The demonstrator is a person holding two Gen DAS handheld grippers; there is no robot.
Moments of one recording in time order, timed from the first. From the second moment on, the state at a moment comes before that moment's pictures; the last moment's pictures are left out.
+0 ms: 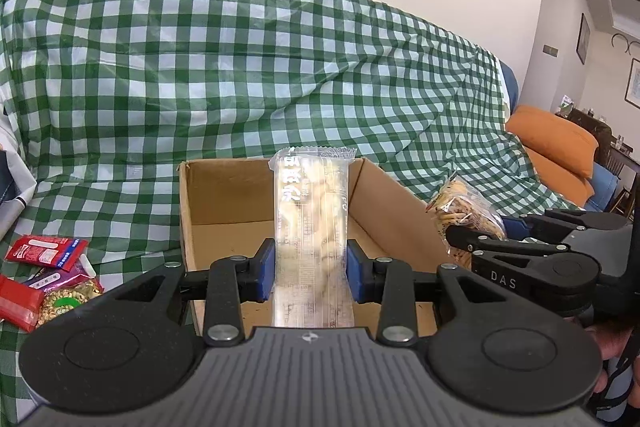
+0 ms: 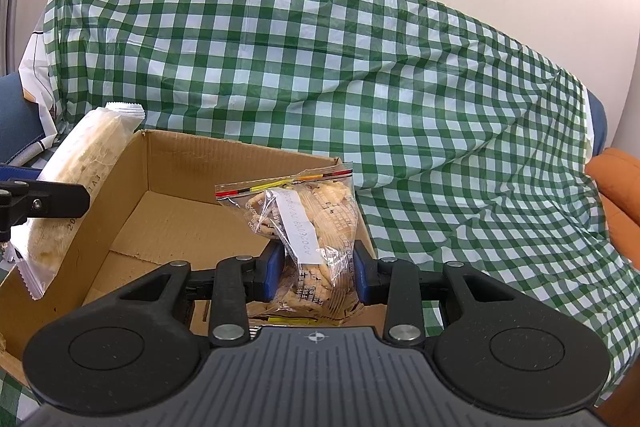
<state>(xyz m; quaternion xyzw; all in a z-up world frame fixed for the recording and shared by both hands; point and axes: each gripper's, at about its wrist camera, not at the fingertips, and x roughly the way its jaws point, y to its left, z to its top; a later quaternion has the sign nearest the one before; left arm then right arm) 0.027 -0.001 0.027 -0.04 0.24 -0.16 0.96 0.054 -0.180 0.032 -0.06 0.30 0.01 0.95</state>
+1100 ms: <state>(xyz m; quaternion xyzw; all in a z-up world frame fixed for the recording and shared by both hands) 0.028 -0.005 0.027 -0.04 0.26 -0.19 0.95 0.052 -0.180 0.035 -0.07 0.28 0.00 0.96</state>
